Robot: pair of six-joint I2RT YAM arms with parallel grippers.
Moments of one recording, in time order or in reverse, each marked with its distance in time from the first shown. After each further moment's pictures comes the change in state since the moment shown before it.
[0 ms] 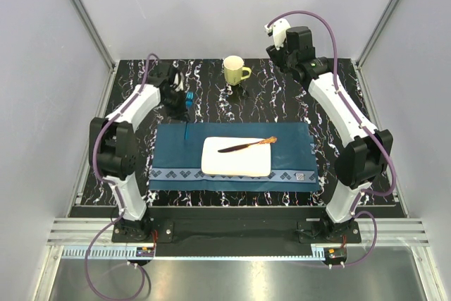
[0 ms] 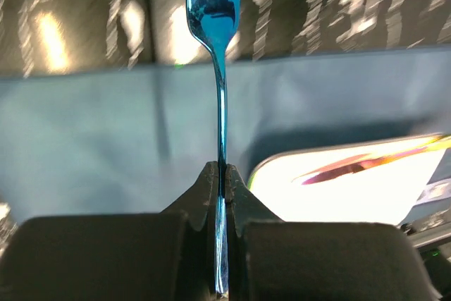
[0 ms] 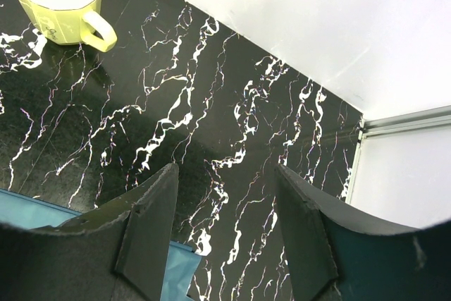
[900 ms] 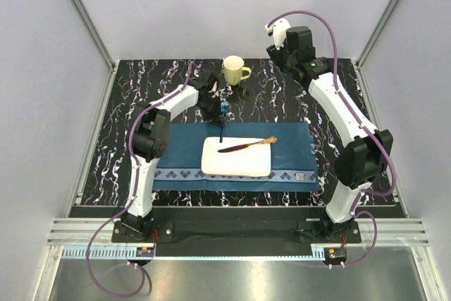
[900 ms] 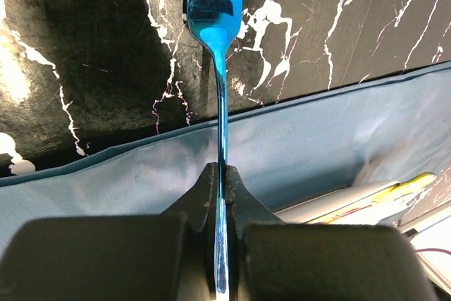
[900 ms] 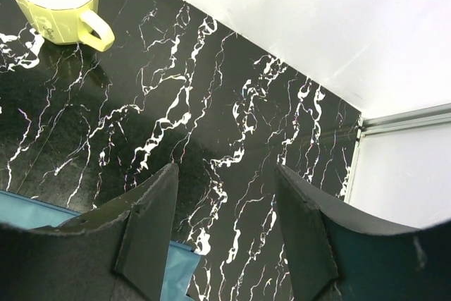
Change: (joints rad) left arm -0.205 0.359 0.224 0.070 0.084 -0.208; right arm 0.000 0.000 -0.002 0.000 0.008 0.002
